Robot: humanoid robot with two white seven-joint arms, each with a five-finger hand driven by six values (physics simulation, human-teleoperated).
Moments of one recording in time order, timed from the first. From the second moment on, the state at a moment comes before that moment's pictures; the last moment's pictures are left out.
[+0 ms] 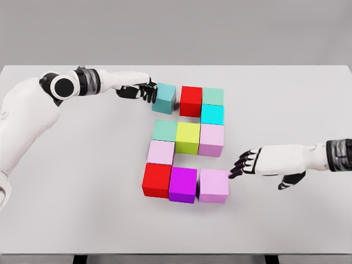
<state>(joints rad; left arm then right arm) -0.98 0.35 -0.84 -0.83 -0.20 -0.43 -0.61 -0.61 -1.06 0.89 -1.72 0.18 -0.61 0.61</state>
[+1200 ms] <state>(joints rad) -0.99 0.36 -0.88 -0.71 -0.14 -0.35 -0.61 -0.57 -1.08 0.75 -1.55 -0.07 -0.61 0.61</state>
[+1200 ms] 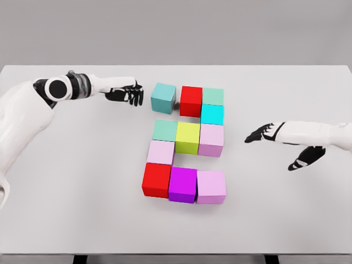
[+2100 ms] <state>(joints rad) -1.05 0.28 -0.87 -0.62 -0.26 -0.34 -0.61 -0.39 -1.27 0.54 -1.73 -0.09 -0.61 0.61</state>
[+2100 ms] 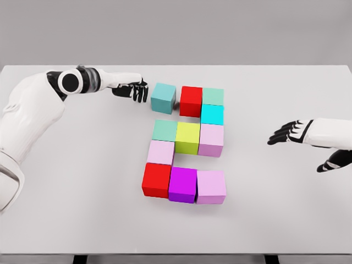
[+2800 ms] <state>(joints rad) -1.05 0.25 -0.88 -0.62 -0.32 -0.34 -0.61 -0.37 -1.26 0.54 -1.73 -0.09 -0.61 0.61</state>
